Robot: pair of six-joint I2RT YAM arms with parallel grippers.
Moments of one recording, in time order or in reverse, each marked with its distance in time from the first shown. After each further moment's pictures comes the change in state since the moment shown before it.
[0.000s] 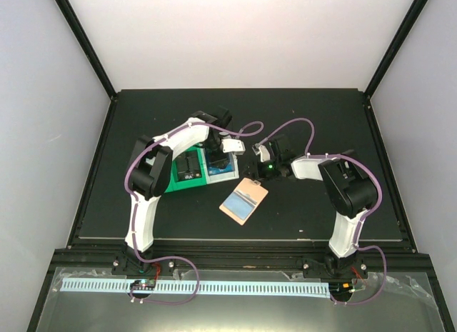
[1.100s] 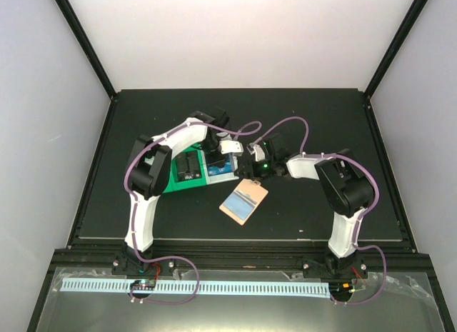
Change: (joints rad) left arm 0.011 0.000 -0.019 -0.037 0.060 0.000; right arm 0.037 0.023 0.042 -0.009 0.019 0.014
